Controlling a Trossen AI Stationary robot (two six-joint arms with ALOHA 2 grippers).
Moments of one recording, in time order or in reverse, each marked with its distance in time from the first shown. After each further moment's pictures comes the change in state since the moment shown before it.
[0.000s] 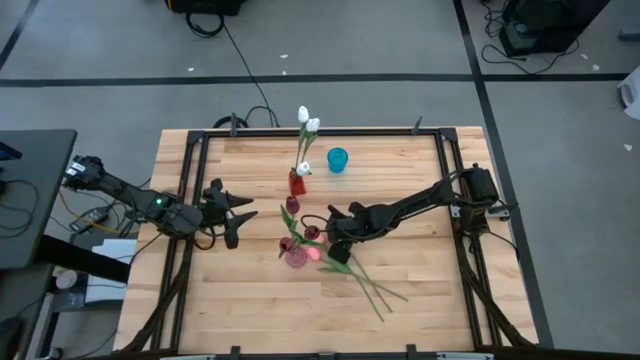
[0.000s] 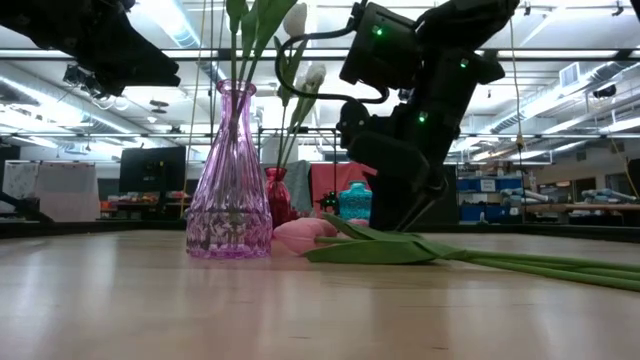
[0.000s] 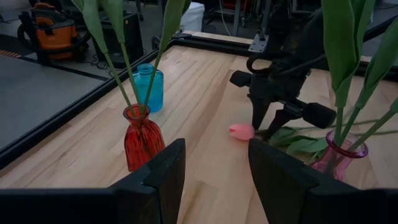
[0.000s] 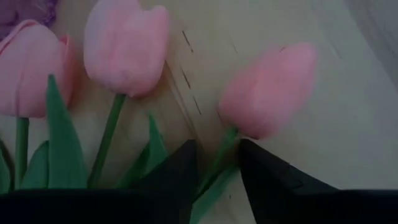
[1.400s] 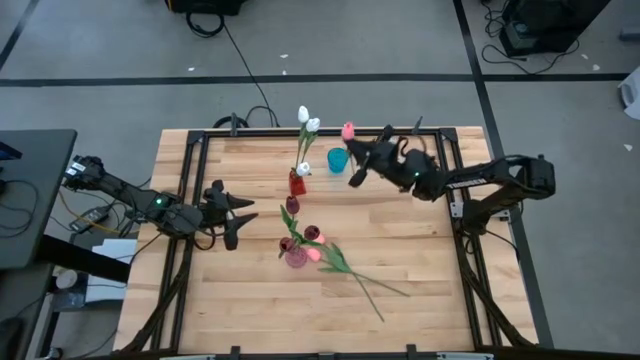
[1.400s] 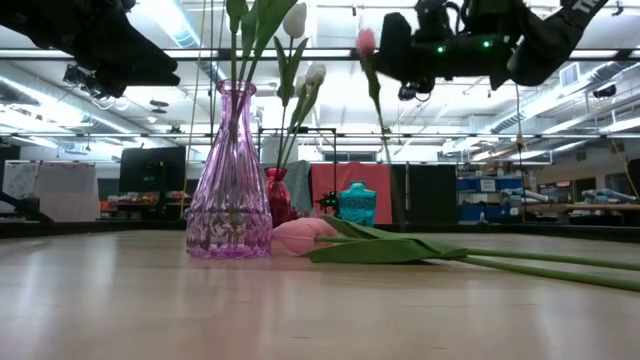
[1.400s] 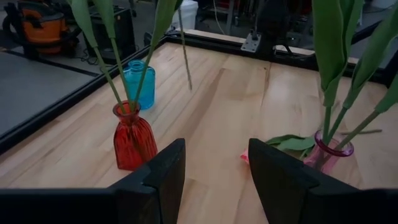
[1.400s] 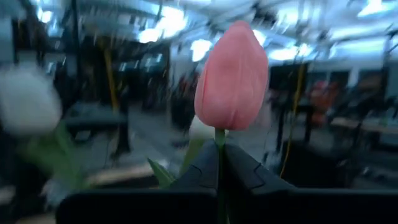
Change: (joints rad) left arm 0.000 0.000 0.000 0.004 0.033 -0.025; right arm -0.378 -0.495 -0.513 1.472 0.082 -0.698
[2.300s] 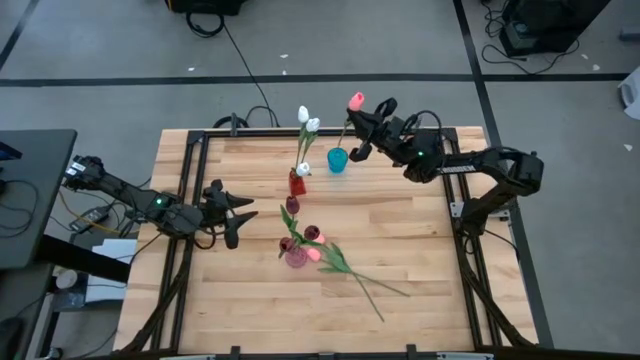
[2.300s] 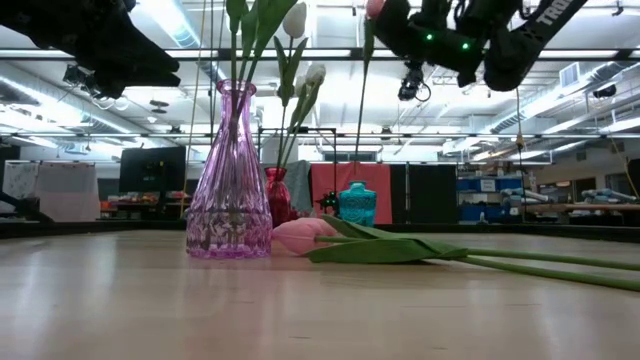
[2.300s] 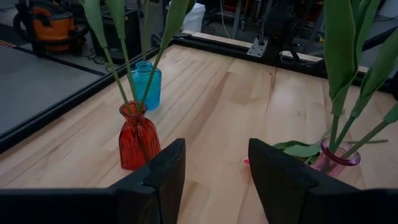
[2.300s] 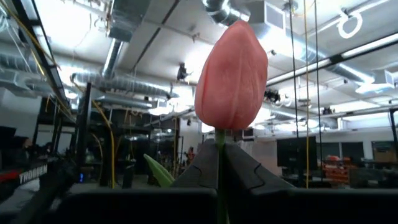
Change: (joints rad) left arm 0.000 0.001 0.000 0.003 -0.029 -0.029; right arm -0.190 0.099 0.139 0.272 -0.262 0.024
